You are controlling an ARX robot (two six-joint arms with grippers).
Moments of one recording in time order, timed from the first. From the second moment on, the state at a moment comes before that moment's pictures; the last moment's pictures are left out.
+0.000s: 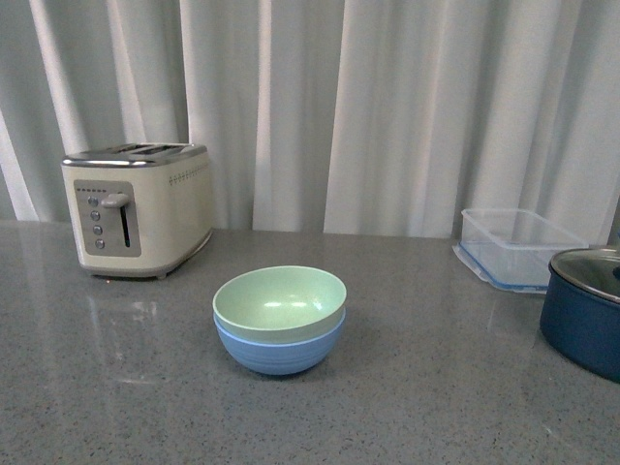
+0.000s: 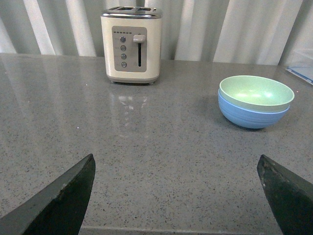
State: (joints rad) left arm 0.00 0.00 0.02 0.00 0.00 0.00; right arm 0.00 0.29 0.00 0.29 0.00 0.00
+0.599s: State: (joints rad) left arm 0.00 0.00 0.02 0.00 0.00 0.00; right arm 0.00 0.01 0.01 0.00 0.00 0.00
